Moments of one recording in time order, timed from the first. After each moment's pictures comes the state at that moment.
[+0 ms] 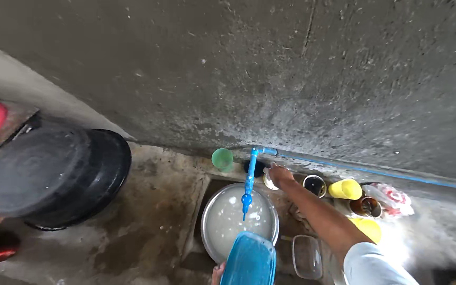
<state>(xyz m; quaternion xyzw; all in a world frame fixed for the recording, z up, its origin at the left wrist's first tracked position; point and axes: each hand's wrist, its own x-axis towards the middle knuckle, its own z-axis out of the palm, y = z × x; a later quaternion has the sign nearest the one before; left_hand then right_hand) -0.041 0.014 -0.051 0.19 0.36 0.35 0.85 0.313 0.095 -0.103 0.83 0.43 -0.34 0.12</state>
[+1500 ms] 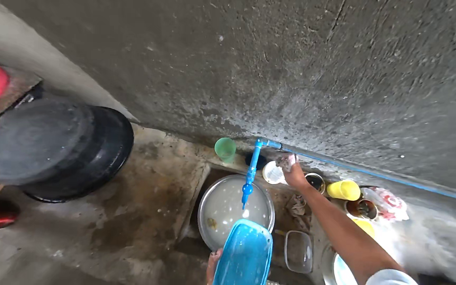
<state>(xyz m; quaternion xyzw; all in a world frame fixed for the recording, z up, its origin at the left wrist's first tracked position) -0.036 0.006 -0.045 0.09 0.36 0.35 0.86 0.333 0.043 -0.107 0.84 0.37 -0.26 -0.29</state>
